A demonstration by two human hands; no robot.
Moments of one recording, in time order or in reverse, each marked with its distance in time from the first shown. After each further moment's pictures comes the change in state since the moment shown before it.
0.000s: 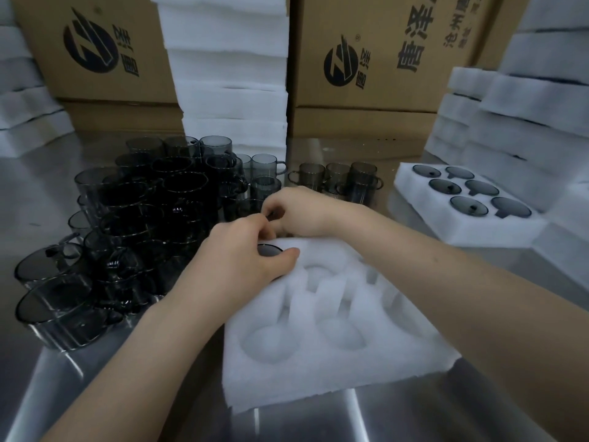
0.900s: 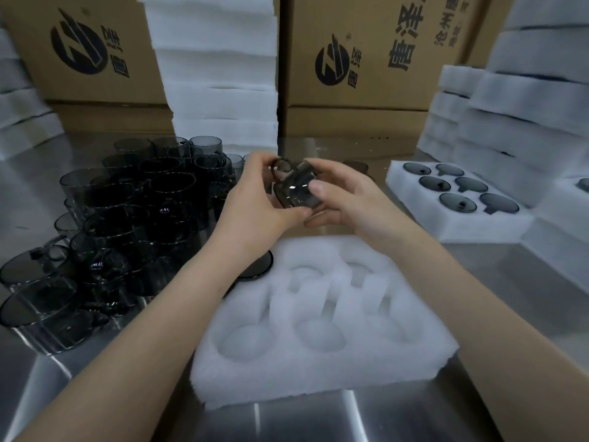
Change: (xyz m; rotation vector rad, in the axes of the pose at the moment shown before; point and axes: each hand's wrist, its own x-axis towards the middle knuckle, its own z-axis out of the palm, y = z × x) left_hand 0.039 0.032 0.013 -0.541 0.099 0.135; right_hand -0.069 0.039 -0.004 1.108 0.378 -0.064
